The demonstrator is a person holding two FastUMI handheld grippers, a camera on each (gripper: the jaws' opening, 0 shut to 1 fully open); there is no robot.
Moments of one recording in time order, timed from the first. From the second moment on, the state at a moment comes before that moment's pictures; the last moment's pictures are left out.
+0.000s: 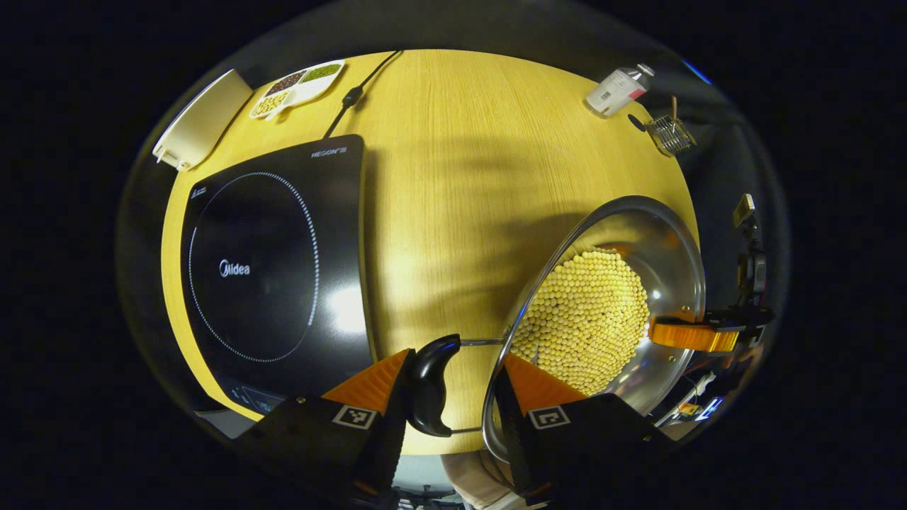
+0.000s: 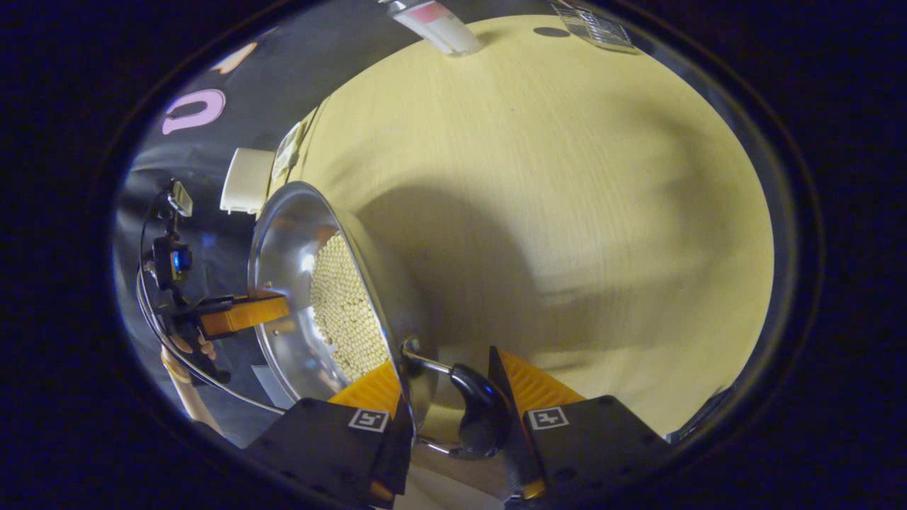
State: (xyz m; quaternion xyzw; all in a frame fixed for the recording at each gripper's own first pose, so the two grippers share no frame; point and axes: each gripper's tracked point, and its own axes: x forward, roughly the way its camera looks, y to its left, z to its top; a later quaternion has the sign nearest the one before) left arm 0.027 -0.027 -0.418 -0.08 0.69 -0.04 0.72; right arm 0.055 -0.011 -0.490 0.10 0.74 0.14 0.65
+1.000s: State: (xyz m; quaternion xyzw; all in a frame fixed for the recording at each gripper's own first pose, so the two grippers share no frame) left arm -0.002 0.163 -0.381 -0.04 0.66 -0.09 0.74; right arm -0.012 0.178 -0.458 0.10 0.70 0.11 0.70
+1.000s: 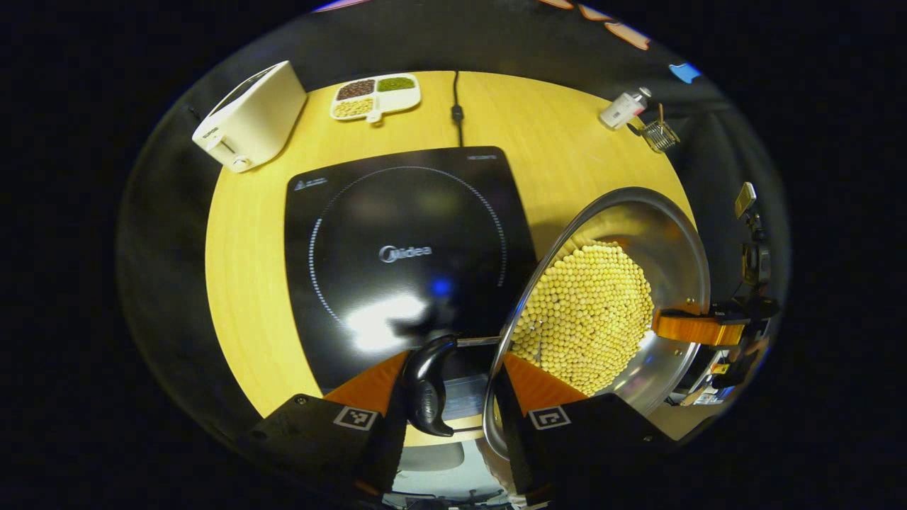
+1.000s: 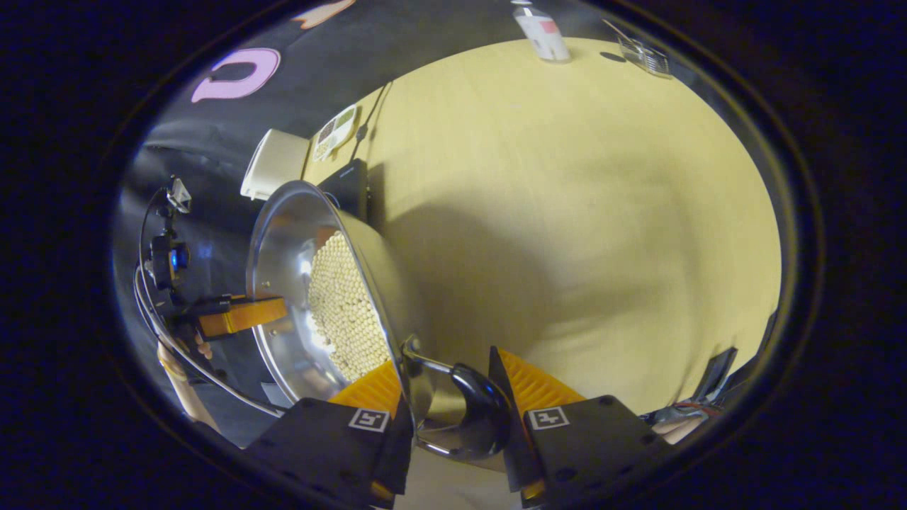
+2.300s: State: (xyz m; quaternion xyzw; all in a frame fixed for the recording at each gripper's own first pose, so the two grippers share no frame) left arm 0.093 0.316 -0.420 0.01 0.60 -0.05 0.80; right arm 0.080 0.338 -0.524 0.09 0.68 0.12 0.71
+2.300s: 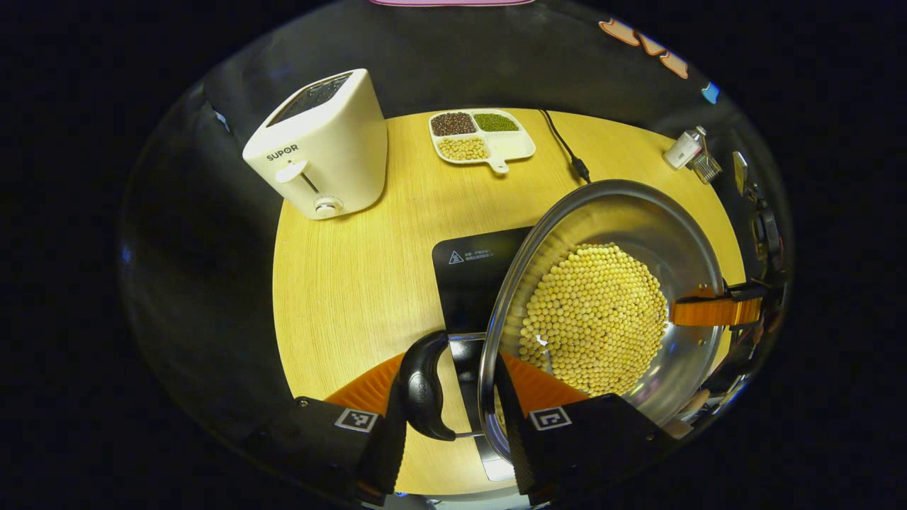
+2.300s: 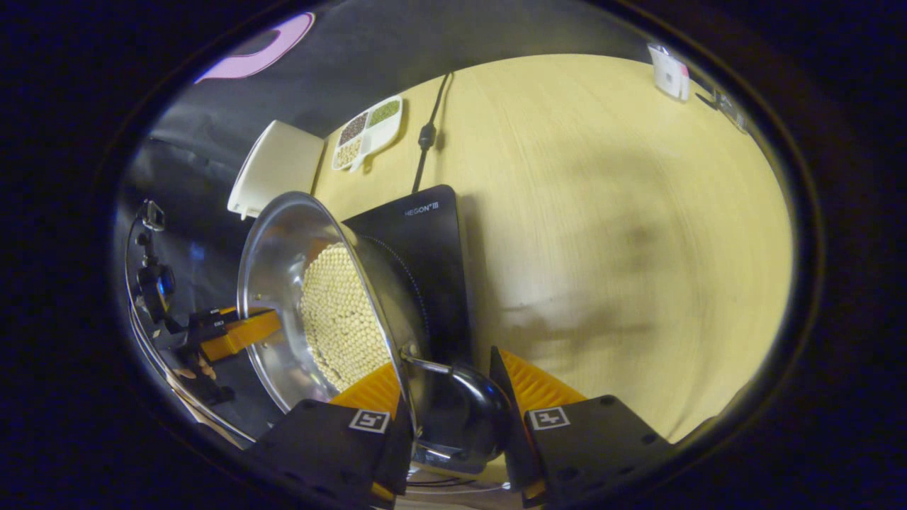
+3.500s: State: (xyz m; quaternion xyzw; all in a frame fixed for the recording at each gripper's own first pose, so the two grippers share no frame) left arm 0.077 0.307 -0.372 -0.04 0.49 0.03 0.87; right arm 0.117 0.300 -0.451 0.07 0.53 0.16 0.83
